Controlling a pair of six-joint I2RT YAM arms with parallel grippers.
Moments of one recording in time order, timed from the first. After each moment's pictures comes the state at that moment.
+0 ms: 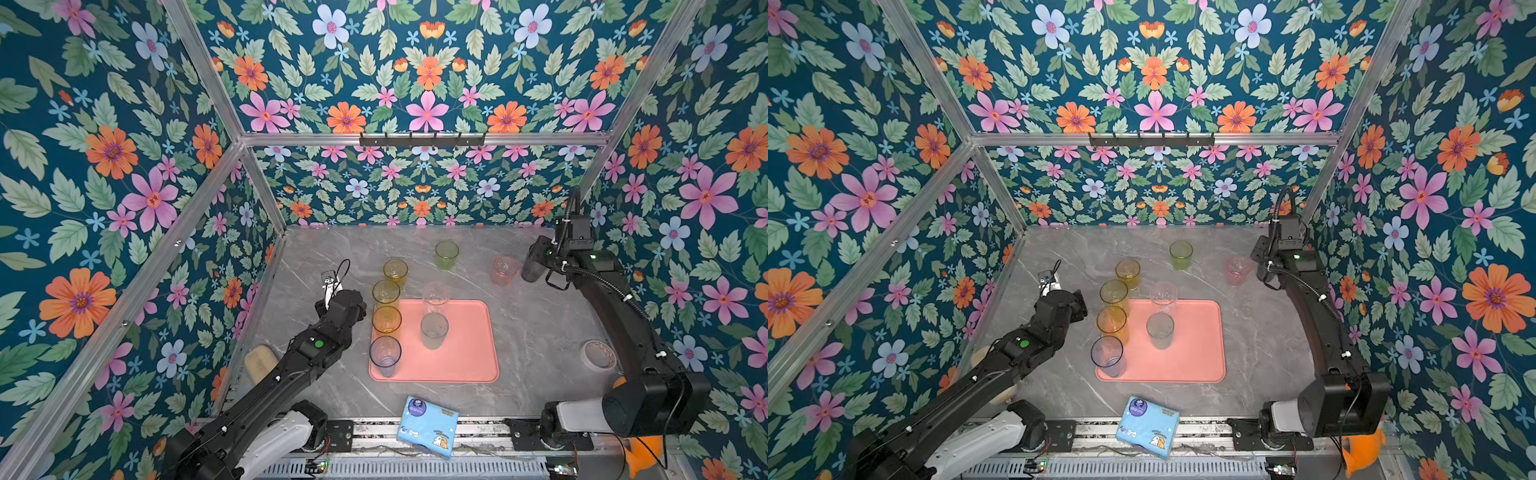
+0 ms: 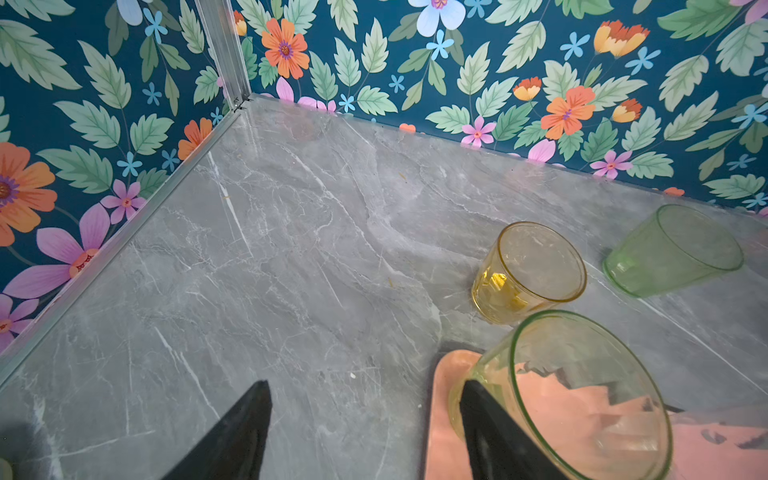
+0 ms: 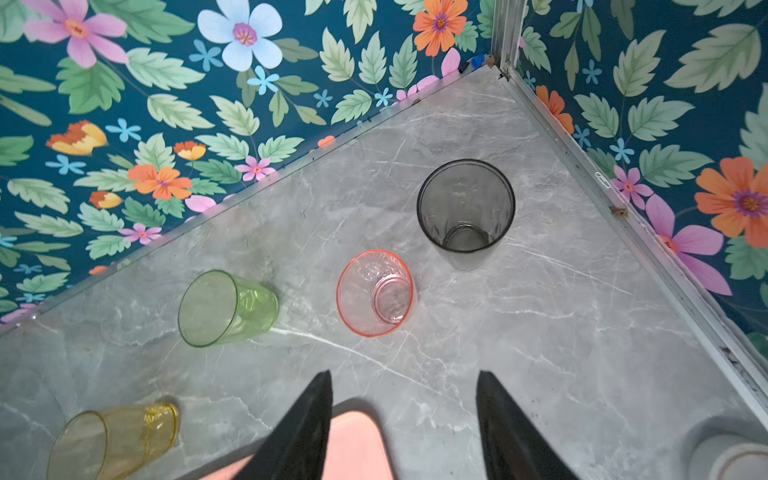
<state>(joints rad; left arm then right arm) -0.60 0.94 0.67 -0.32 -0.62 -0.50 0.02 1.39 1.40 -0.73 0.13 0.48</state>
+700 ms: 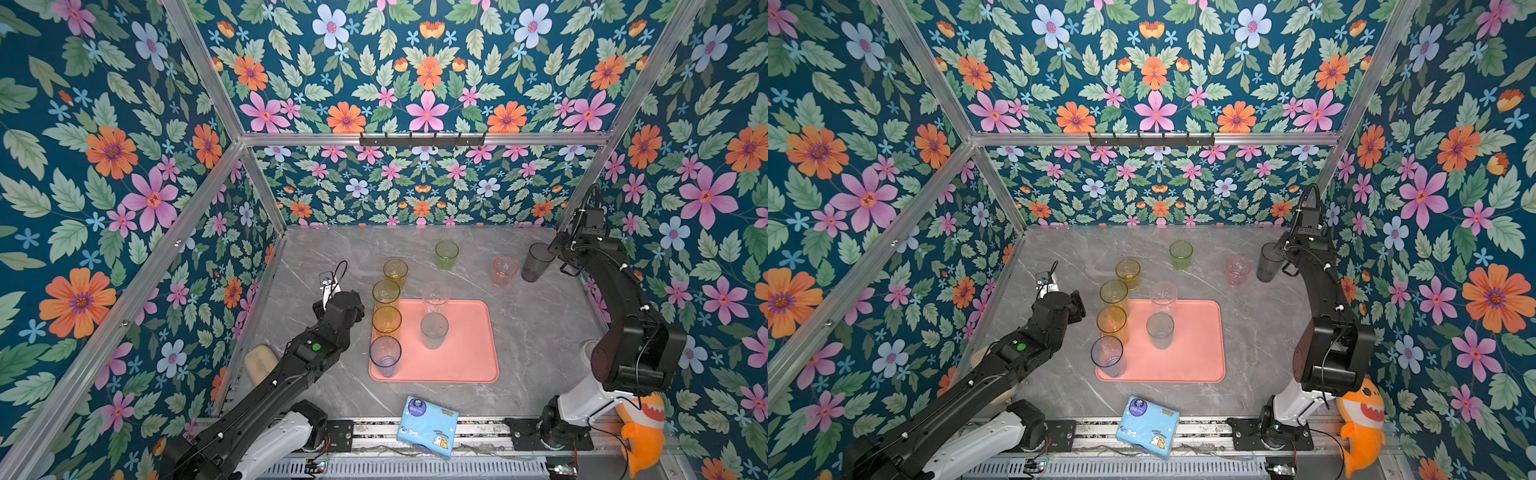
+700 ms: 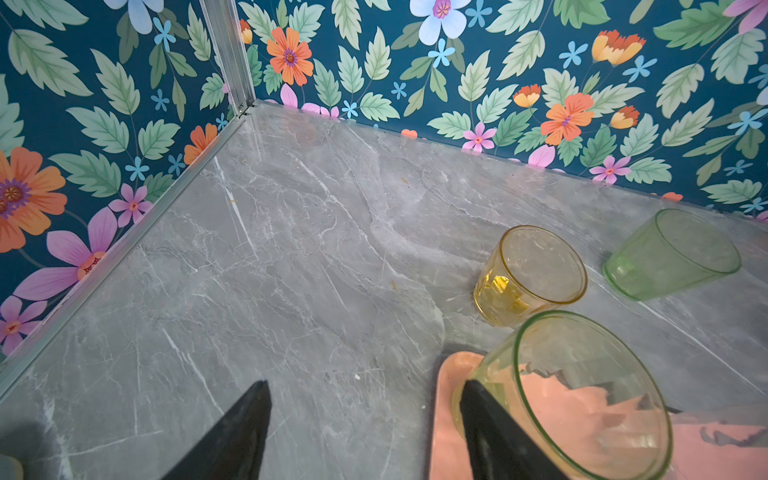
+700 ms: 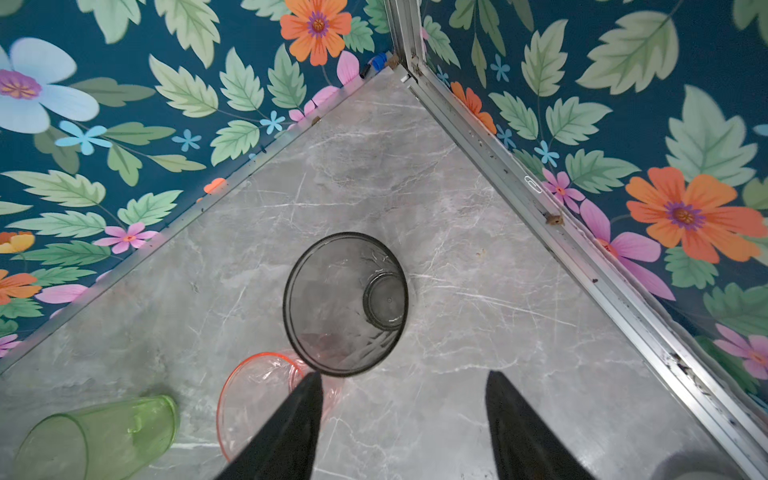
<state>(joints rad) -0.60 0.91 0.66 -0.32 -0.63 -0.49 -0.20 1.67 1.52 -0.70 0.13 0.45</state>
